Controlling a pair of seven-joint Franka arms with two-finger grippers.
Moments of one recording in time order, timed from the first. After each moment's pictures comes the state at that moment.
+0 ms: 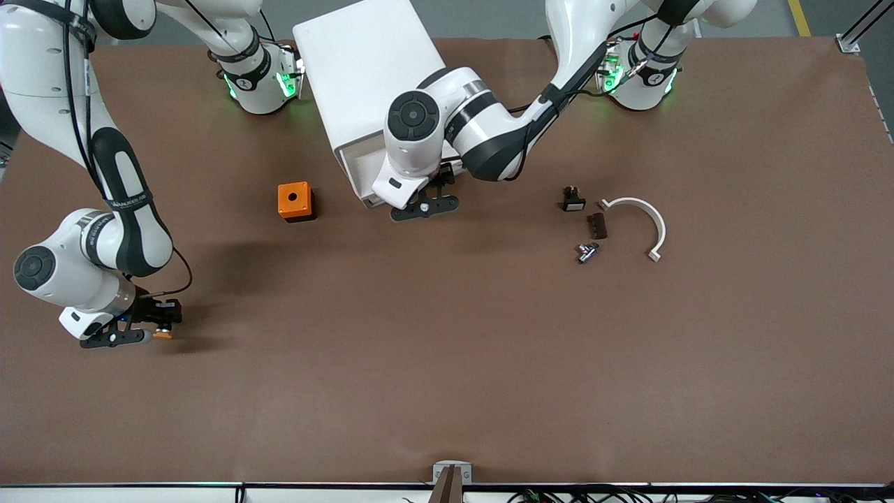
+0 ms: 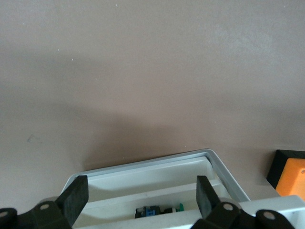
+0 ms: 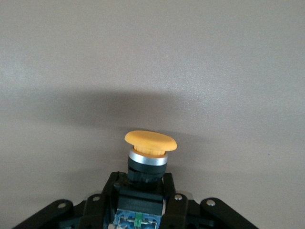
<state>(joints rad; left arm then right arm) -0.72 0.69 -0.27 -1.26 -0.05 1.89 -1.13 -0.11 0.64 -0.10 -1.79 0.12 2.47 -0.39</state>
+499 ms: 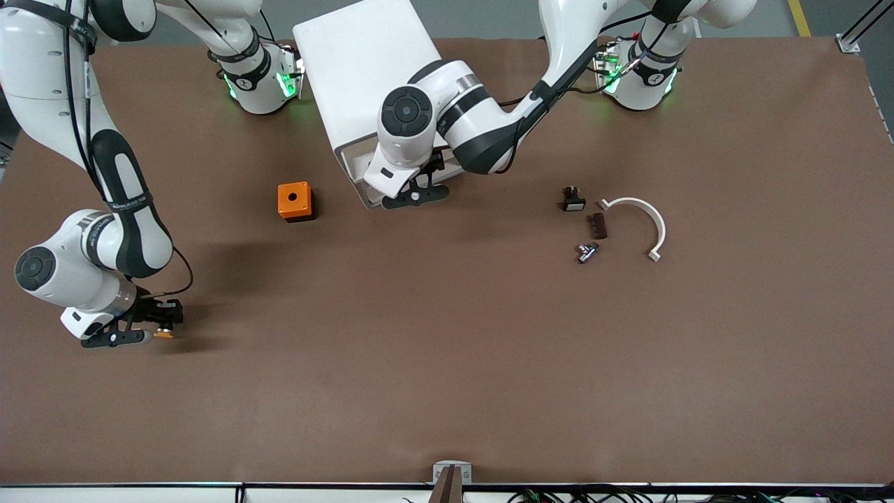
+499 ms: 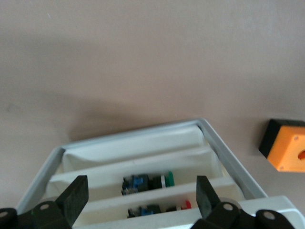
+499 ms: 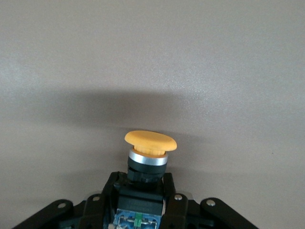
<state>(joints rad) -0.76 0.69 -0.27 -1.27 -0.16 1.89 -1.13 -0.11 0.65 -0.10 -1.79 0.12 2.47 -0.39</state>
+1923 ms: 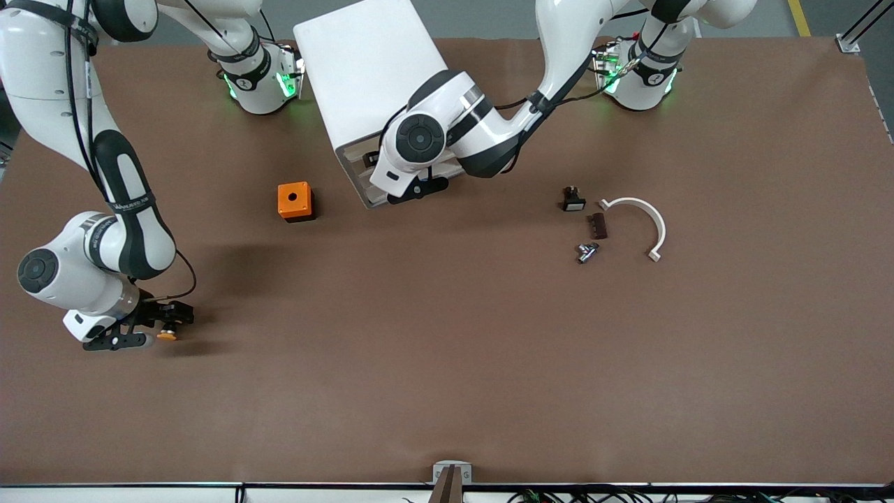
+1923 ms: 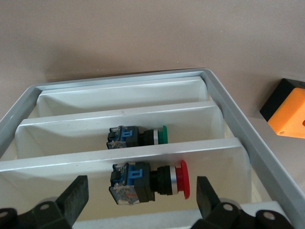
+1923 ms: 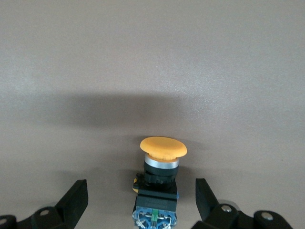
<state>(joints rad) -0.76 0.69 -0.26 -1.34 -0.40 1.89 -1.13 -0.11 0.65 -0.09 -1.78 0.13 2.47 -0.35</state>
